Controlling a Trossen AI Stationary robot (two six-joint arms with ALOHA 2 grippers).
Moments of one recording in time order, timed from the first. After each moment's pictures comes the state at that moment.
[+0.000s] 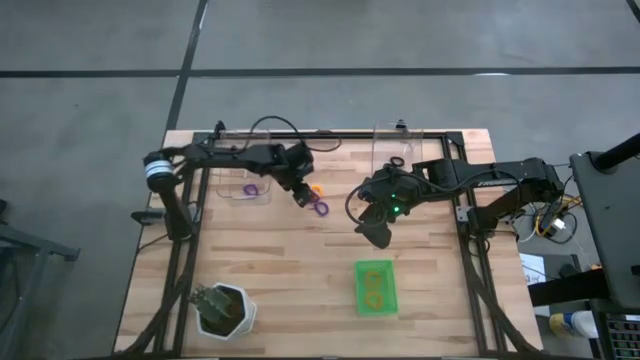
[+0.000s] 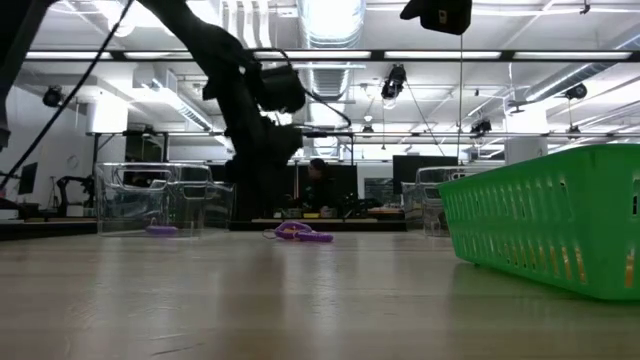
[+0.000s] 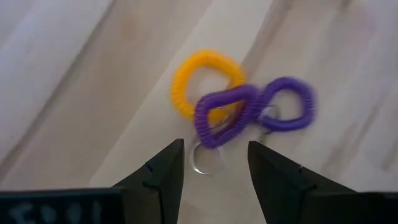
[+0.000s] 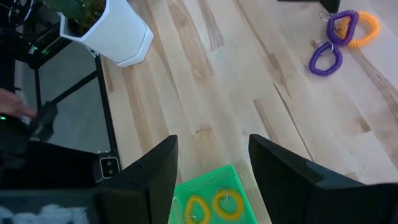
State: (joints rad) left arm 0.39 1.75 1.17 -0.53 0.13 -0.25; right arm 0.09 1.44 1.47 -0.88 -0.13 0.63
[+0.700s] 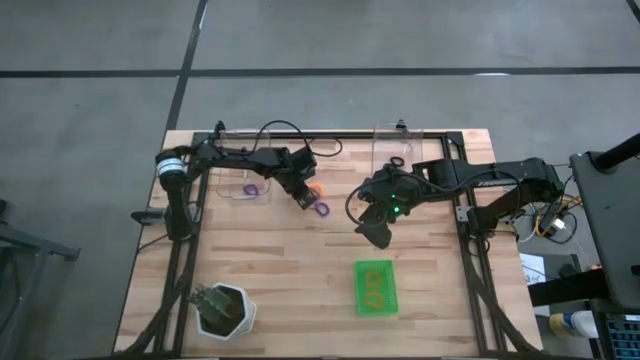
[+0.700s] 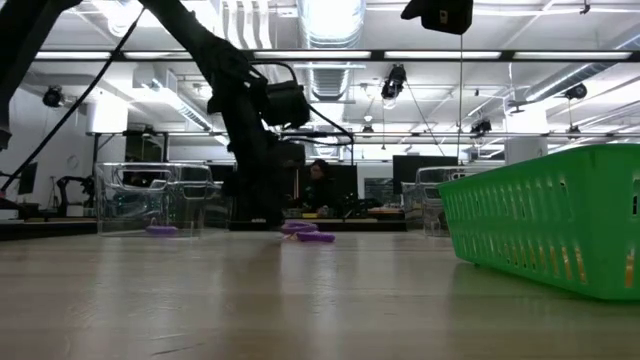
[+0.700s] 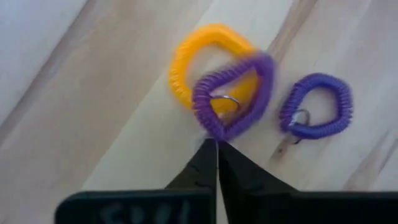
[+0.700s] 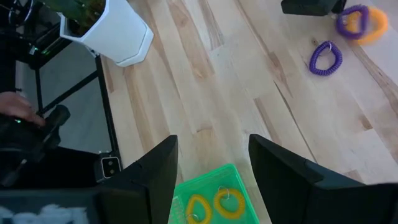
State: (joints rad) left arm 0.39 1.83 1.17 -0.50 0.13 -0.27; right arm 0.09 1.44 1.47 -0.88 -0.13 0.64
